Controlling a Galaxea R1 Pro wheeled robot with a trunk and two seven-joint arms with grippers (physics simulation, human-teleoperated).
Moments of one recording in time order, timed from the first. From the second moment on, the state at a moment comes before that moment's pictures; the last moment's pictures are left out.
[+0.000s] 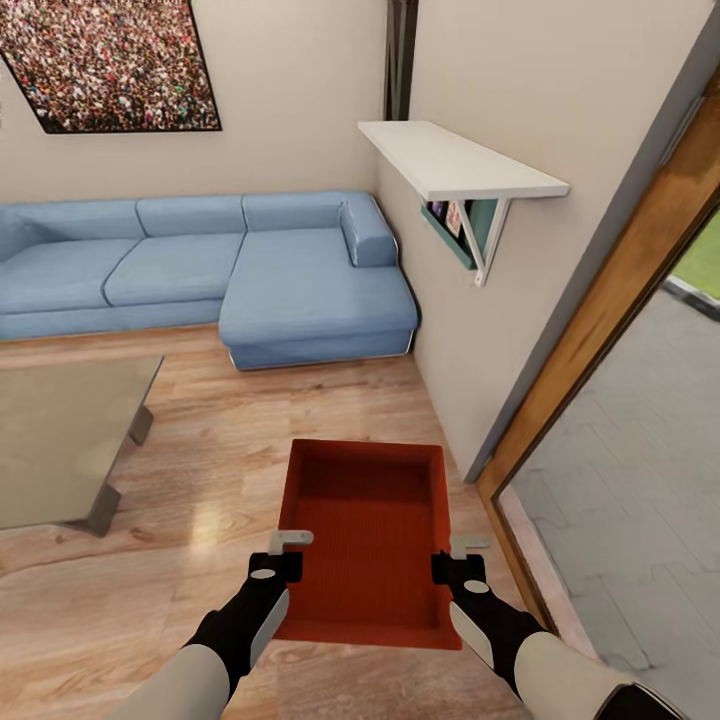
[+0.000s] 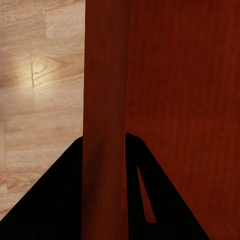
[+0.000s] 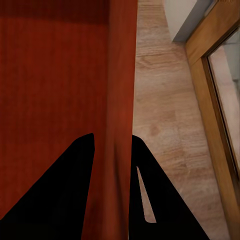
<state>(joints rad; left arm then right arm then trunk) -0.62 -0.14 -0.13 -0.47 0.05 0.16 0.28 -0.70 0.03 0.61 -0.27 -0.54 -0.09 -0.28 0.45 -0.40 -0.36</state>
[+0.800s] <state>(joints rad) -0.62 -0.14 -0.13 -0.47 0.05 0.17 0.28 -0.70 0.03 0.61 -0.27 -0.54 -0.09 -0.28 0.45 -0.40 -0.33</state>
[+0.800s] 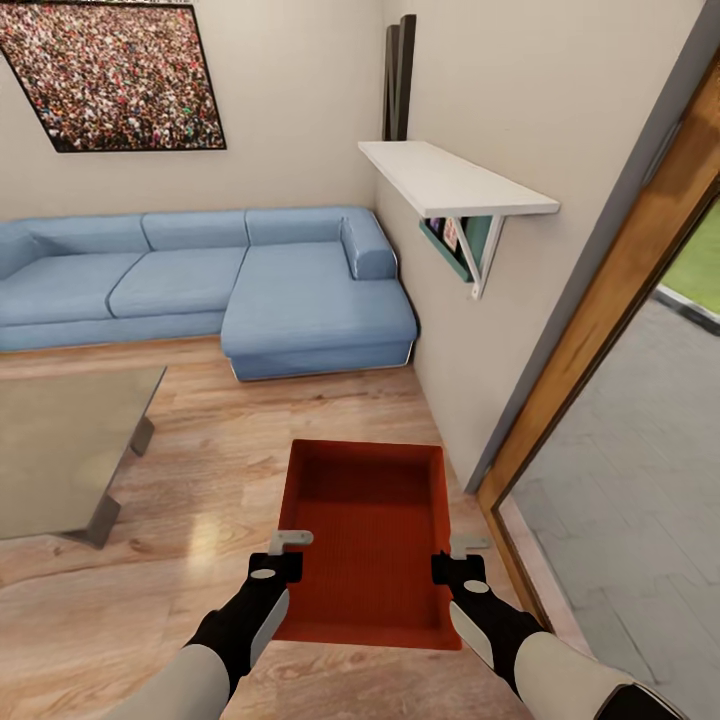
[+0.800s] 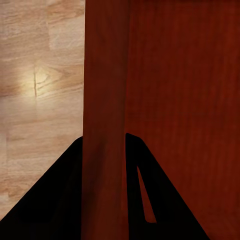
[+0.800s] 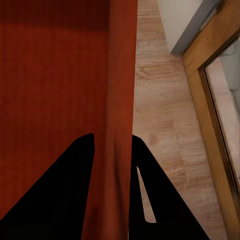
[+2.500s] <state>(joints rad) -0.62 -0.14 -0.13 -0.47 0.05 0.17 0.28 -0.70 0.03 0.61 -0.27 -0.54 -0.09 -0.28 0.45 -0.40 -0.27</state>
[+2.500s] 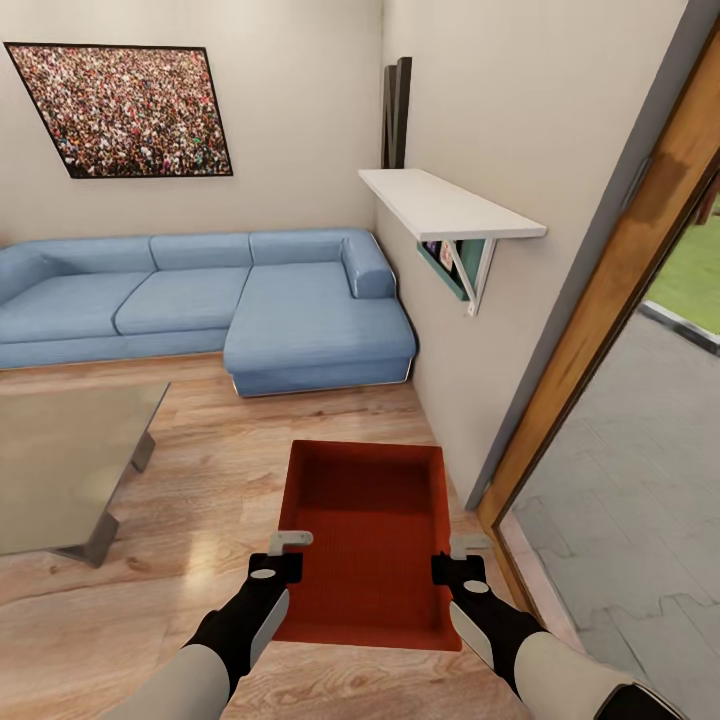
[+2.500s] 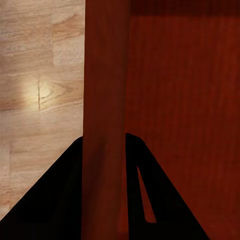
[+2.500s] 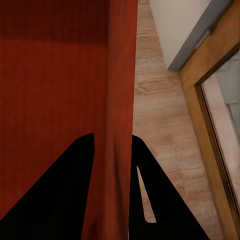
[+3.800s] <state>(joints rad) -0.62 -0.14 -0.13 -0.47 0.05 0.17 0.28 -0.70 0.04 0.61 -0.27 -0.54 -0.09 -0.28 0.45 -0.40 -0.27</state>
